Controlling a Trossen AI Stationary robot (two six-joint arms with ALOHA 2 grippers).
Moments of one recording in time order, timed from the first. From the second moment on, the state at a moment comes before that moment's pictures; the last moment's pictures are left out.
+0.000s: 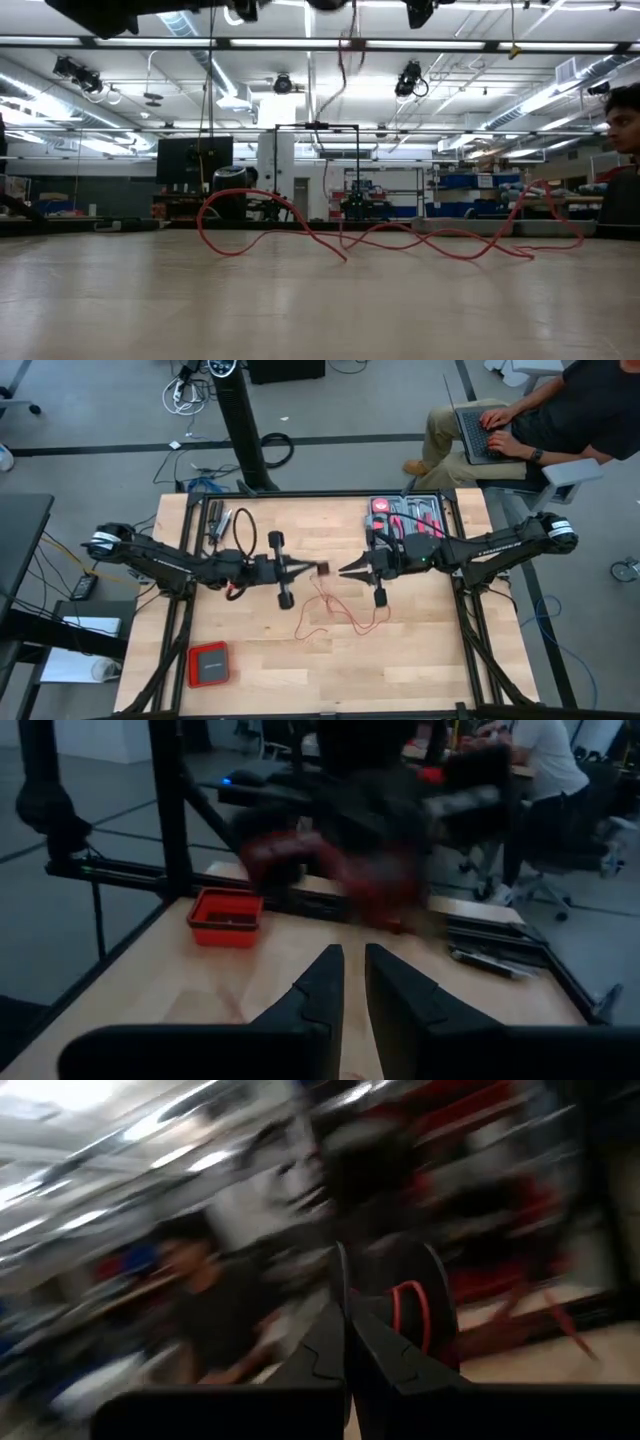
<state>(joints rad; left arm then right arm) -0.15 1.35 0.65 0.93 -0.30 0.42 0.13 1.20 0.82 0.25 0.05 -0.13</state>
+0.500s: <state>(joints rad) -0.15 1.37 0.65 0.88 -0.48 0.46 0.20 1.22 0.82 0.28 0.48 -0.27</state>
